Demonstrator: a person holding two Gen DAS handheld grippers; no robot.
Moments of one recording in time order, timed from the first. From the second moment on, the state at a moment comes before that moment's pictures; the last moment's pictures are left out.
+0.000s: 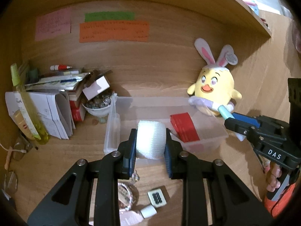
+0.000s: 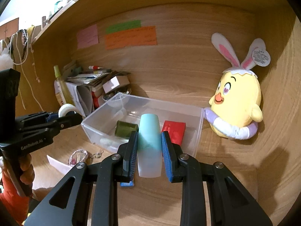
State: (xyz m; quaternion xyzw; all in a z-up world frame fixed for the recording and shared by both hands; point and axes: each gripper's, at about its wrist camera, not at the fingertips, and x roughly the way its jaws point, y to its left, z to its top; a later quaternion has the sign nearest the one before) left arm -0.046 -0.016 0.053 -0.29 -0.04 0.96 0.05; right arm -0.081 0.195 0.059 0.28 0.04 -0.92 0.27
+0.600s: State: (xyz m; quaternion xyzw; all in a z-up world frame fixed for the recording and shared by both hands) left arm -0.106 -0.026 0.032 -0.33 -0.04 0.94 0.03; right arm -0.139 0.173 0.056 0.30 0.06 -0.92 0.25
